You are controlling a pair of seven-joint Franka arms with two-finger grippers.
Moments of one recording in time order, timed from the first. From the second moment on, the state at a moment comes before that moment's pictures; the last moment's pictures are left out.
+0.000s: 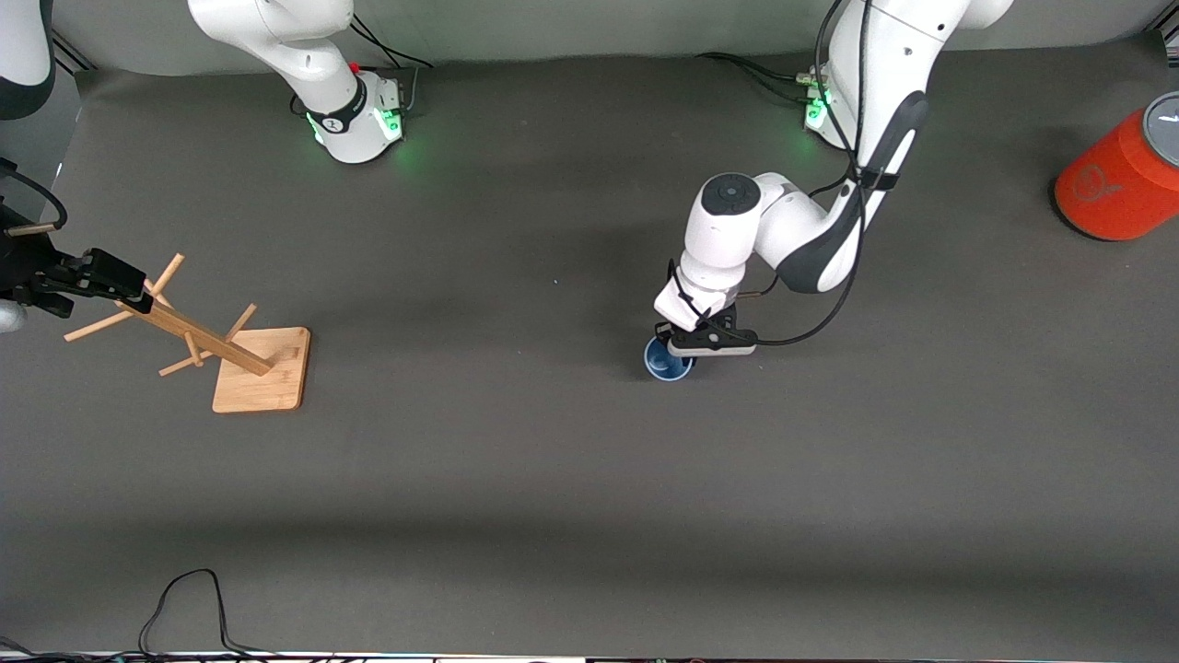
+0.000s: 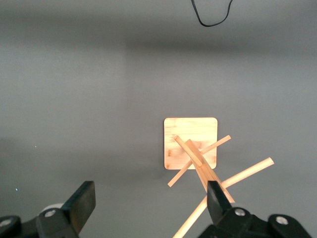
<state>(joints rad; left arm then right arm) -0.40 0.43 -0.22 -2.06 0.55 2.73 -1.14 0.05 0.04 -0.09 -1.57 -0.01 1.67 -0.06</state>
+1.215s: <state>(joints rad) -0.30 0.32 -0.23 -1.59 0.14 1.92 -0.64 0.05 0.06 -0.09 -1.56 -0.01 1.67 -0.06</state>
